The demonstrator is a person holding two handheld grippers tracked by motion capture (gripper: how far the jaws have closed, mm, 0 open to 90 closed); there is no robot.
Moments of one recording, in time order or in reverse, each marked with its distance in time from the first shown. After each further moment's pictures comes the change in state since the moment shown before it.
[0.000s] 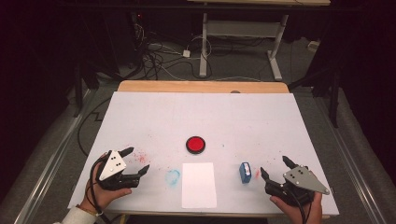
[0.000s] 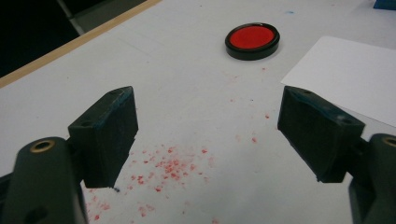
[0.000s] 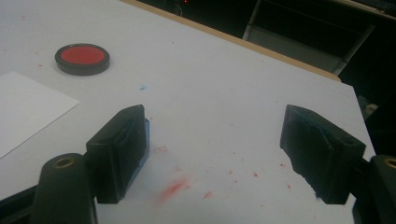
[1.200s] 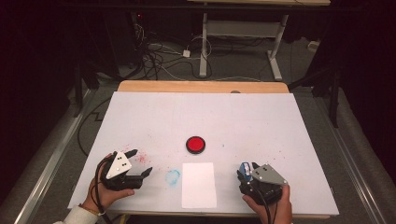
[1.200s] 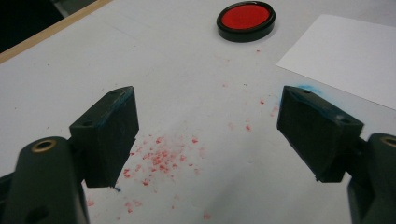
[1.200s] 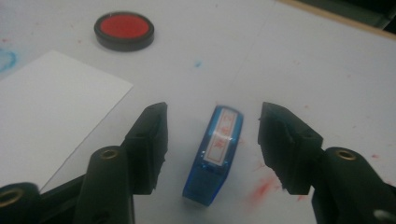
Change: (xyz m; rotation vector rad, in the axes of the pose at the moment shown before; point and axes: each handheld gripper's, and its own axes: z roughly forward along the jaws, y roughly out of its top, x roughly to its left) left arm -0.003 -0.002 0.010 0.071 -0.035 0.000; right arm 0.062 0.009 0.038 0.191 0.053 0.038
